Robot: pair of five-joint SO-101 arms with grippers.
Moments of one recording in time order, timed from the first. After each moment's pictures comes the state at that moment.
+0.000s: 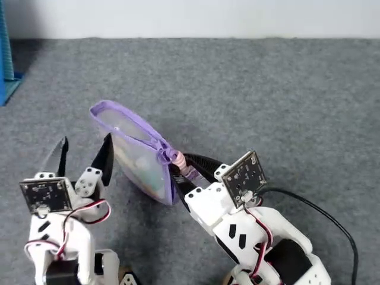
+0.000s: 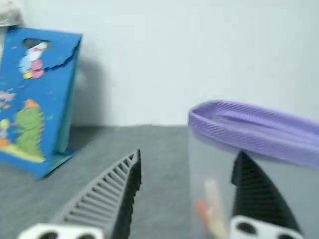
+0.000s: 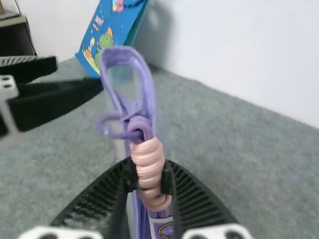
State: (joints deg) left arm -9.6 -101.8 71.2 50.0 2.3; right arm -42.3 -81.7 54.6 51.8 -1.9
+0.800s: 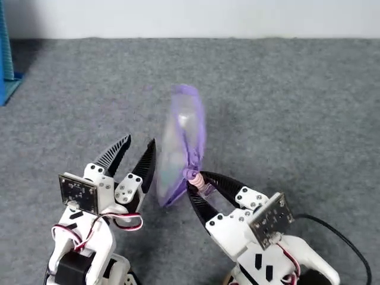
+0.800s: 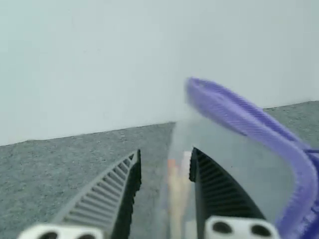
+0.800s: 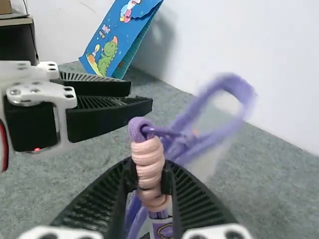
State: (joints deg) left arm 14.3 -101.7 74.9 46.8 7.3; right arm -42.3 -99.1 54.5 64.3 4.1
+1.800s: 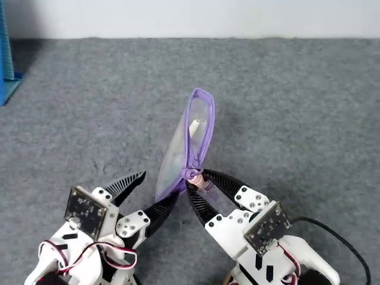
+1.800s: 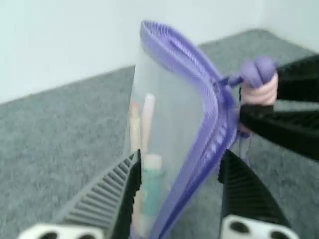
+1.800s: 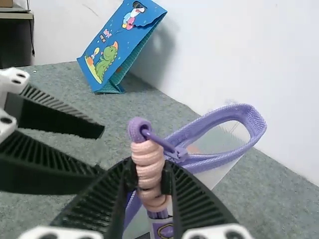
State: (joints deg) left arm 26.6 -101.8 59.0 73.8 5.8; right arm -42.3 -99.1 54.5 62.2 9.5
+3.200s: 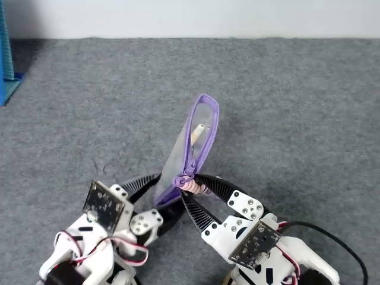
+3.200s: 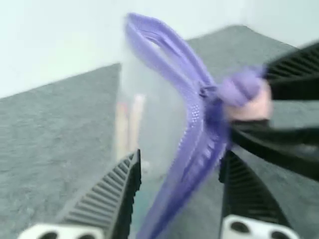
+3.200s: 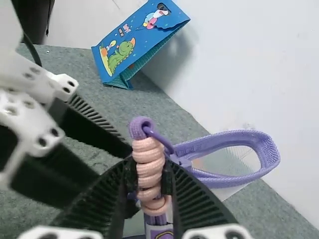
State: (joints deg) left arm 30.0 -101.8 67.9 66.5 6.5; right arm -45.8 -99.1 54.5 62.2 19.4
